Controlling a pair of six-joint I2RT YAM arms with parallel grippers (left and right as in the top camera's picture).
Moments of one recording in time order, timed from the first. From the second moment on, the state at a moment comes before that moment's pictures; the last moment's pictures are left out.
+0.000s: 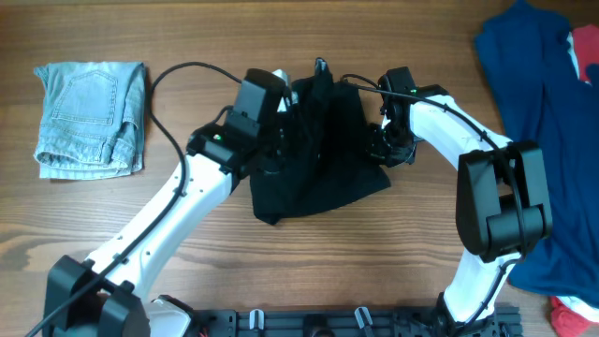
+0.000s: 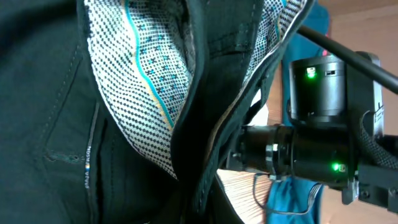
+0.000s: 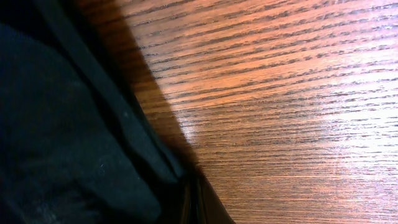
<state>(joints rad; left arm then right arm) -0.52 1.52 1.16 -0.42 0.29 -0.86 0.23 2.00 1.29 -0.84 -0.15 0.44</state>
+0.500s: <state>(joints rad) -0.60 1.62 1.16 -0.26 0.28 -1.11 0.23 2.00 1.29 -0.84 -0.15 0.44</state>
